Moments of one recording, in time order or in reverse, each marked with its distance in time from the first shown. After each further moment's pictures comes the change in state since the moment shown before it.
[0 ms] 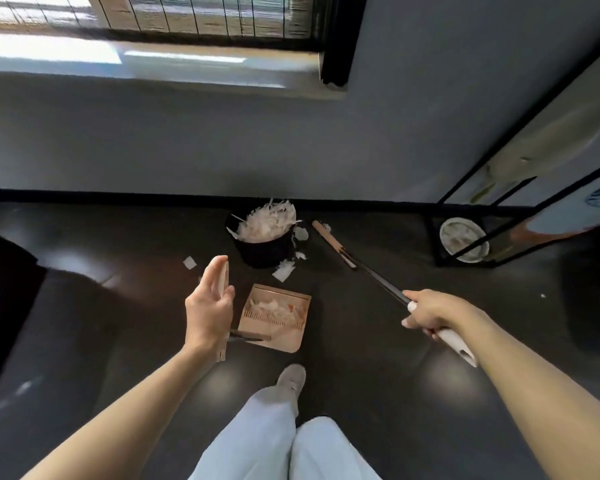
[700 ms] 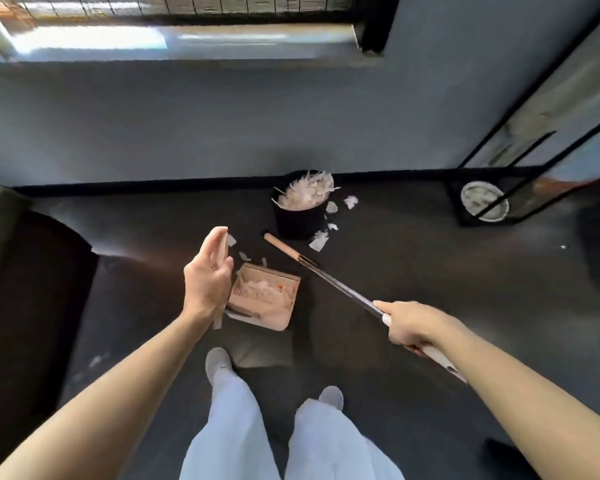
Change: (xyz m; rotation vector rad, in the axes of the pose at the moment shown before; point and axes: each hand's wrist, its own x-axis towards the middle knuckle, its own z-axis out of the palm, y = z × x) left_hand -0.010 -0.056 -0.196 0.067 -0.087 0.122; right_hand -0.152 -0.104 0.212 -0.418 -0.026 -0.115
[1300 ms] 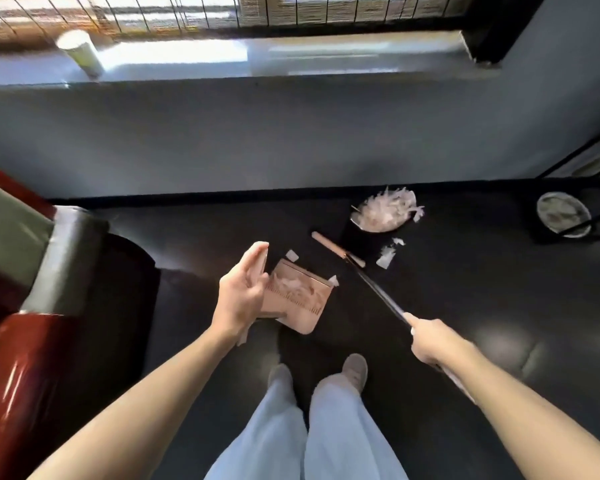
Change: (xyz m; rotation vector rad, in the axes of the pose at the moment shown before) left_hand 0.168 -0.068 -0.171 -0.001 -0.189 0.003; right_hand 0.095 -0.233 -0.039 0.048 0.022 0.165
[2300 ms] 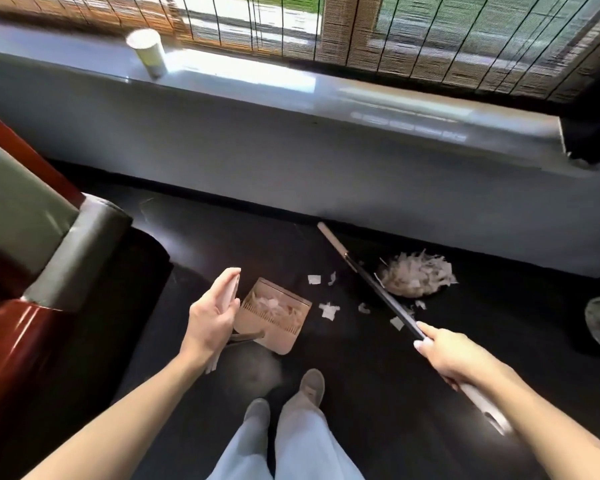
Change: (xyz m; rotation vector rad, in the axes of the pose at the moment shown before) left_hand 0.088 -0.017 -0.036 -0.055 0.253 -0.156; right_hand 0.056 -0.044 -0.181 0.042 0.081 -0.198
